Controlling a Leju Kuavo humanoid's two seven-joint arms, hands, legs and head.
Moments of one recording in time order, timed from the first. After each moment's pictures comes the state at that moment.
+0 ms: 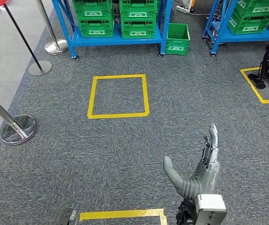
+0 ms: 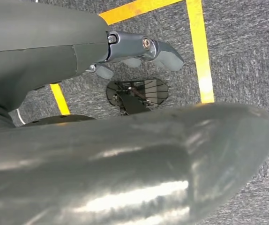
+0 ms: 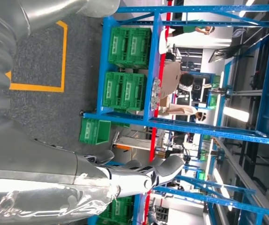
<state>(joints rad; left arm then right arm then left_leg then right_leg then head) -0.01 -0.21 1.13 -0.22 -0.99 -0.26 -0.46 0.09 0.06 0.58 -1.74 0.30 -0.55 -0.45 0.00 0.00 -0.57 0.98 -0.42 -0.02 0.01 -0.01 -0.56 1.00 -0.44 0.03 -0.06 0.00</state>
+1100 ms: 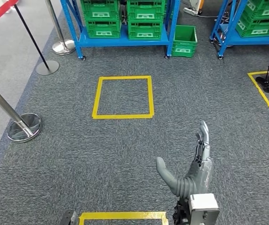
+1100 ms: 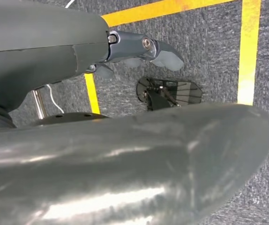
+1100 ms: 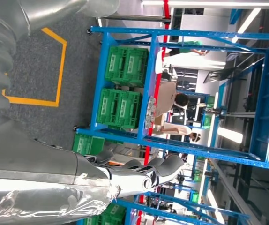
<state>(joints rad) -0.02 -0.23 1.18 -0.21 -0.94 -0.19 -0.26 0.05 0.05 0.61 -1.72 0.32 -0.55 -0.43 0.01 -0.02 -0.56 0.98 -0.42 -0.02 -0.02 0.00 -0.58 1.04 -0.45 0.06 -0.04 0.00</state>
